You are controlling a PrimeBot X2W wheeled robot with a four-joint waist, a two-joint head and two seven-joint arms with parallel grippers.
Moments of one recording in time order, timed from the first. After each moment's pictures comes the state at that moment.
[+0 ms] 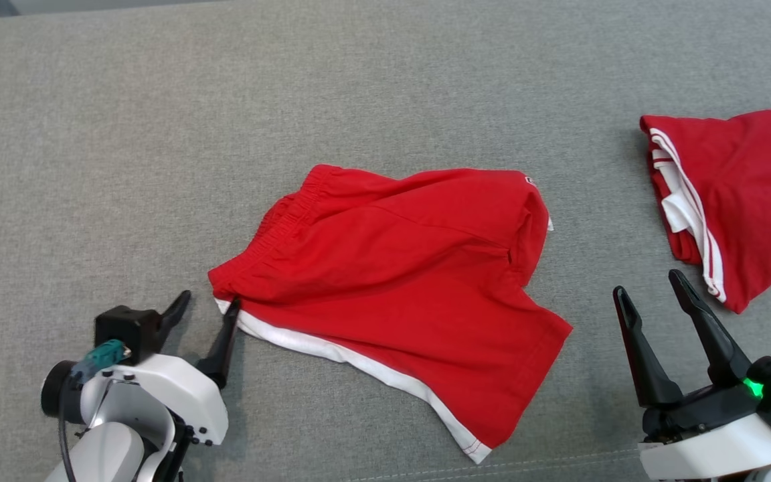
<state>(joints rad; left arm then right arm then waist) -0.25 0.42 -0.51 0.18 -0.63 0.17 0.00 -0.01 -0.23 0.18 -0.08 0.31 0.13 -0.25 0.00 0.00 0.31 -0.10</state>
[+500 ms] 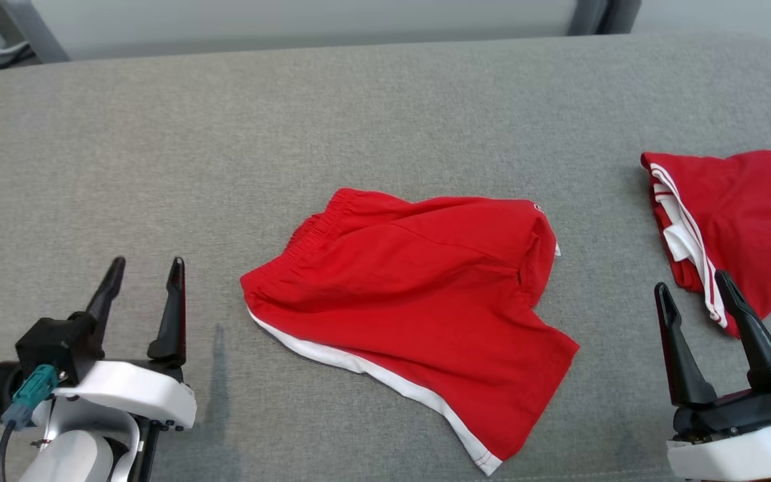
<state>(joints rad) -0.18 0.44 -0.40 0.07 -0.63 0.30 -0.15 0.03 -0.19 0.07 -0.12 0.27 0.13 -0.25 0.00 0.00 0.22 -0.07</state>
